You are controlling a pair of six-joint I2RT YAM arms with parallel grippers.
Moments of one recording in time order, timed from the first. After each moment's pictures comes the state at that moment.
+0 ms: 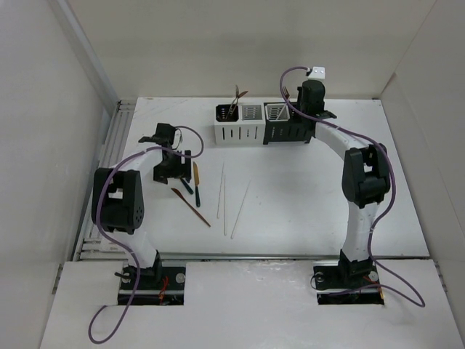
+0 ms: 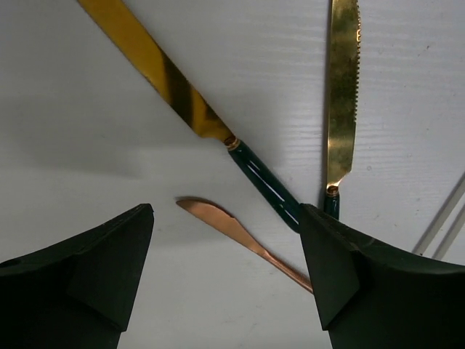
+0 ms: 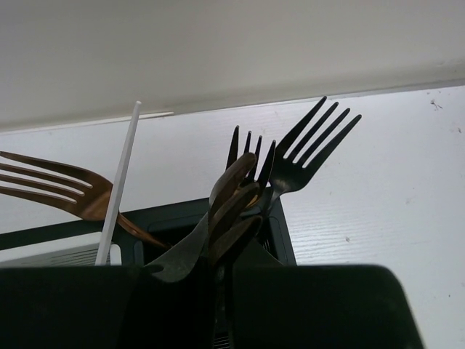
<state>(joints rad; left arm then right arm) -0.12 1.71 1.16 -0.69 0.03 -0.16 0.23 2.07 1.66 0.10 0.39 0.10</state>
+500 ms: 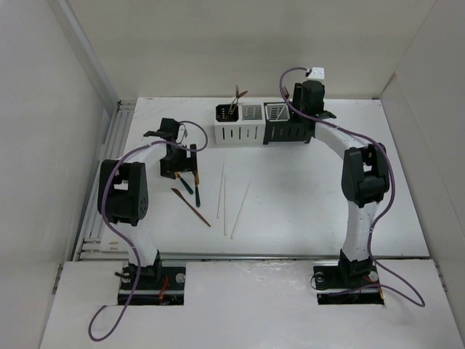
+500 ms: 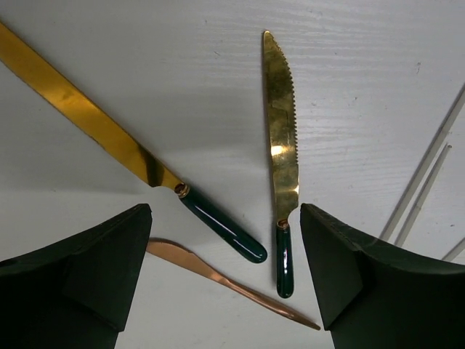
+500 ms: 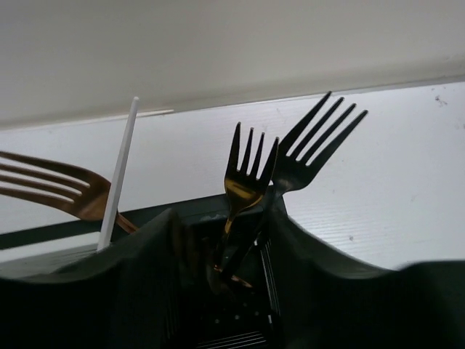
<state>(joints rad) -0.14 1.83 1.27 -0.69 0.13 -0.21 0.23 2.08 1.66 0.10 0.39 0.10</state>
